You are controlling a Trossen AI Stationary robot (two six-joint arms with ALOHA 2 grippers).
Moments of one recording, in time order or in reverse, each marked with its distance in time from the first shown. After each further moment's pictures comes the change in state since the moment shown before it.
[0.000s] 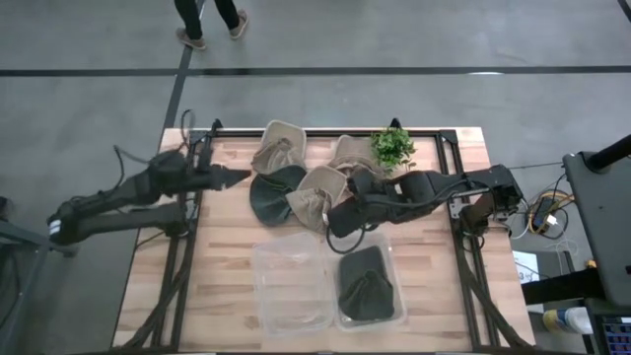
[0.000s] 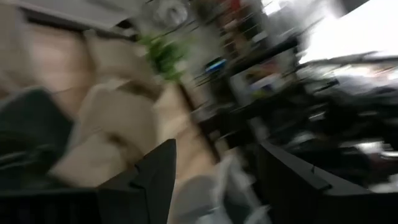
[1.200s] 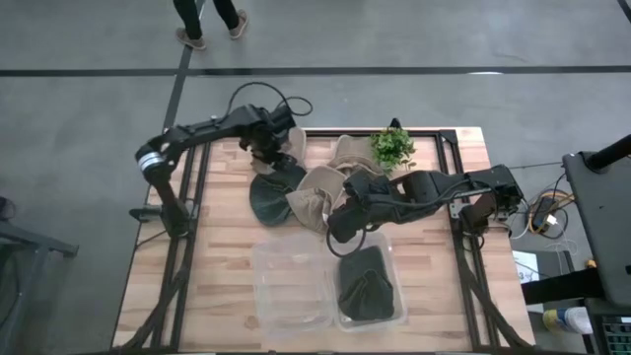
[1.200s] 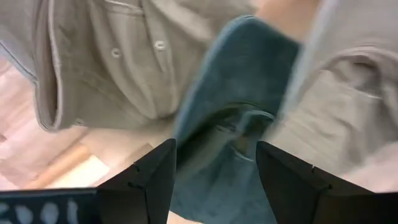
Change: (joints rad) left arm 0.254 1.152 0.874 -0.844 0.011 0.621; right arm 0.013 -0.001 0.023 0.036 0.002 -0.141
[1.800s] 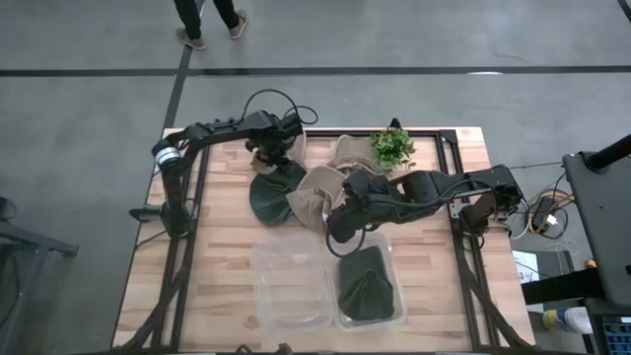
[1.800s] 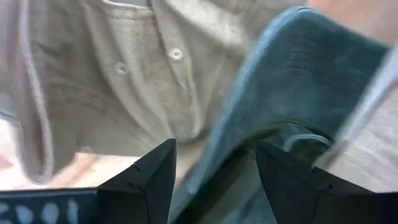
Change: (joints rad) left arm 0.000 0.122 -0.002 0.044 -0.076 0.067; right arm 0.000 0.000 0.000 0.018 0.001 -0.017
